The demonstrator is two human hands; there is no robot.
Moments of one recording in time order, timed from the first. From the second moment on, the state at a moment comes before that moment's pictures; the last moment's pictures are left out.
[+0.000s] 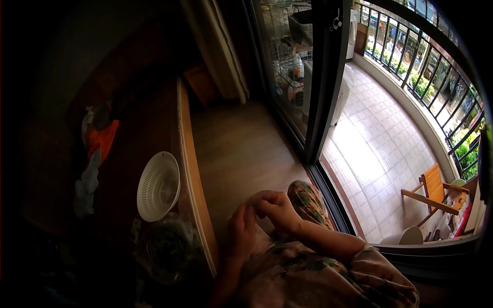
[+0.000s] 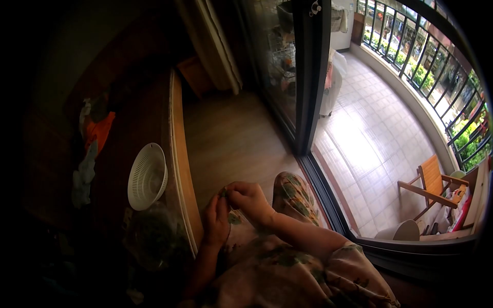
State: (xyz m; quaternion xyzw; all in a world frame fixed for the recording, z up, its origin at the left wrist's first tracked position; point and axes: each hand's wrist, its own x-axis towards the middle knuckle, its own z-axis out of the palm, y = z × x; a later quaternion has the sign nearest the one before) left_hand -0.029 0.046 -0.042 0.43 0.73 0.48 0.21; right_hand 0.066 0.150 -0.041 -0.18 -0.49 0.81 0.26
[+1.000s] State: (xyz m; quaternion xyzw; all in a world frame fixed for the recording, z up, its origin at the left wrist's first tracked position) left_hand -0.033 0.040 -0.058 0.41 0.70 0.56 0.16; right_hand 0.059 0.130 -0.050 -0.24 -0.61 0.70 0.28
